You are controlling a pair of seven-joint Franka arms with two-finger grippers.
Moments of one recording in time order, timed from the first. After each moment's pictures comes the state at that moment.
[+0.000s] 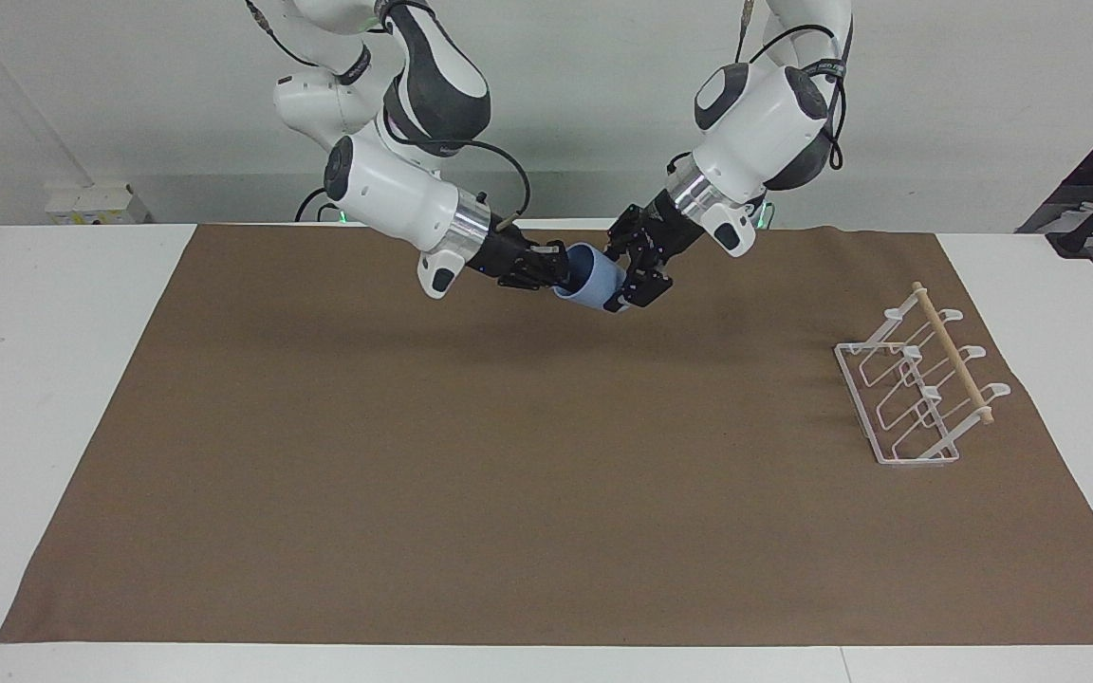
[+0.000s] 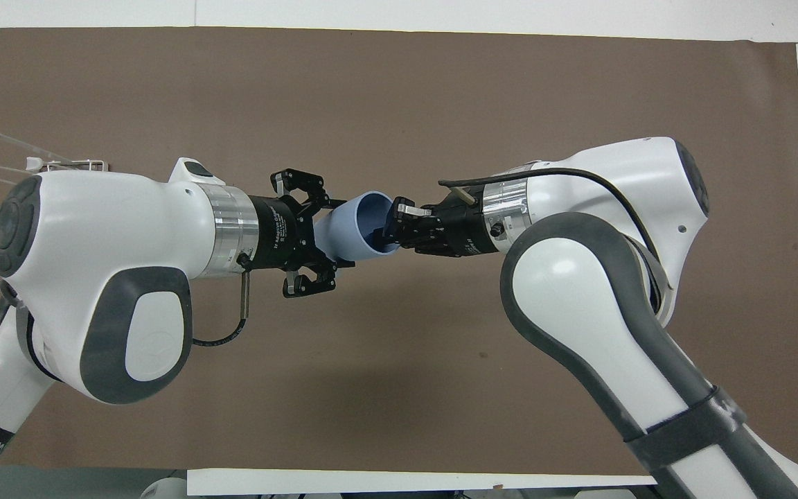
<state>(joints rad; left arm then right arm) -0.60 -0.08 -0.01 -2.04 -0.62 2.27 -1.85 0.14 0.06 0.31 -1.96 0.96 2.14 0.21</state>
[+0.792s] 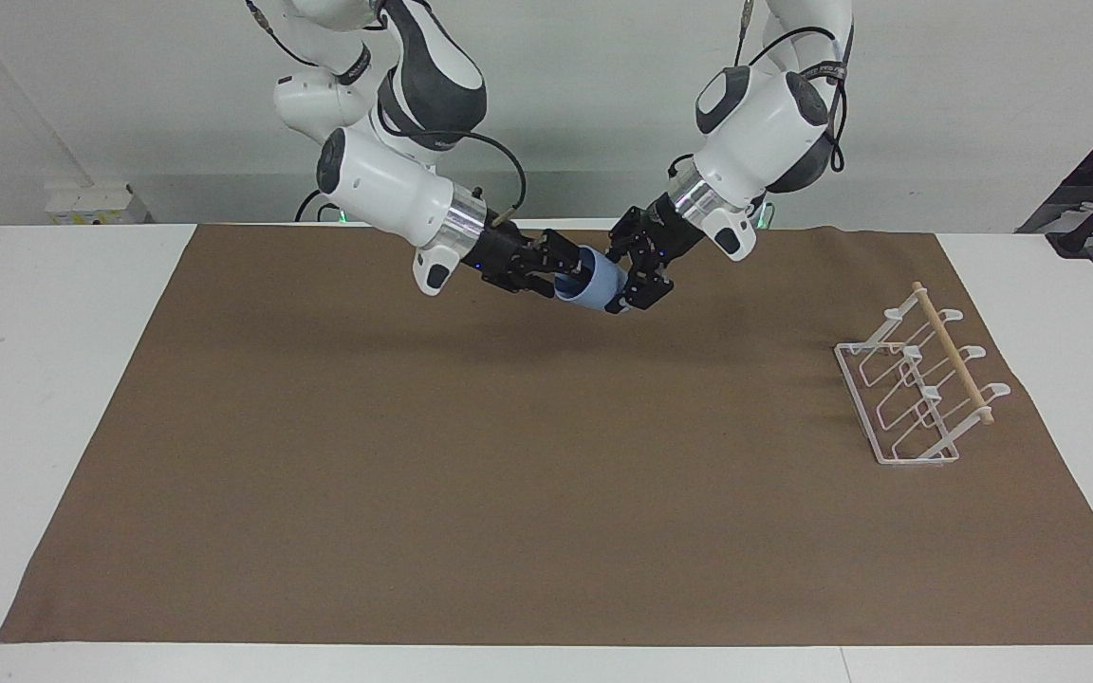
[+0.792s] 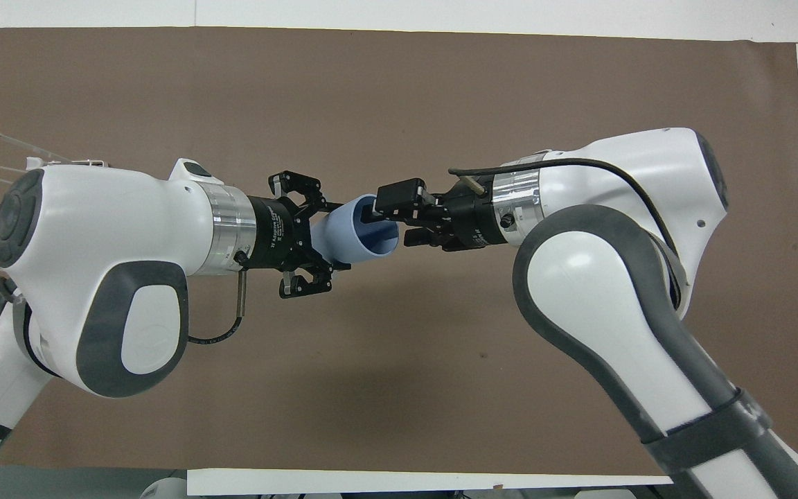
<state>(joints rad) -0.58 -0.08 0.00 -2.03 -0.61 2.20 -1.86 0.11 0.04 0.30 -1.92 0.96 2.11 0.21</state>
